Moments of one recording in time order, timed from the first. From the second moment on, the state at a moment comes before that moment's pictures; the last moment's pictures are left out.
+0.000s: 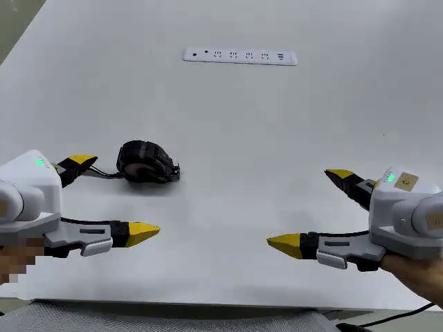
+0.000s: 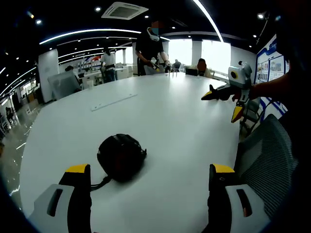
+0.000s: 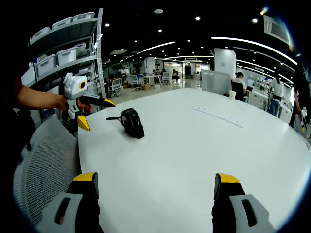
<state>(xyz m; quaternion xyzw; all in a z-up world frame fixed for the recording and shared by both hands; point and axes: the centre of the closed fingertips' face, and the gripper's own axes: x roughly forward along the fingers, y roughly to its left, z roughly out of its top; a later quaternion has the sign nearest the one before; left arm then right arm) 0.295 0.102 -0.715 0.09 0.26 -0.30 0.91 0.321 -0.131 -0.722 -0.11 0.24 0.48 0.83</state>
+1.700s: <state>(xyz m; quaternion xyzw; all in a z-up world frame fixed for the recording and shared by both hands) 0.341 0.114 -0.737 0.15 0.31 -0.39 0.86 0.359 -0.073 -0.753 -0.19 0.25 0.60 0.73</state>
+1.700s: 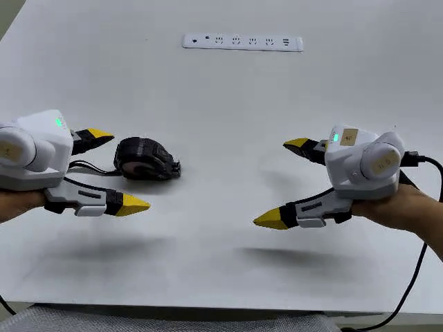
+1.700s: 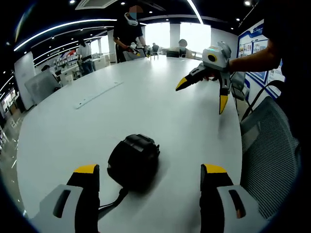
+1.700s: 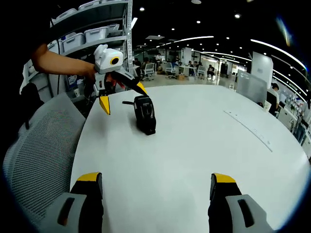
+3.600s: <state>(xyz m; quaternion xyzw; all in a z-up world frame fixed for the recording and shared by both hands) 0.369 0.132 -0.765 0.29 0.38 -0.49 0.73 0.367 0.051 -0.781 -0.27 0.18 0.73 0.60</state>
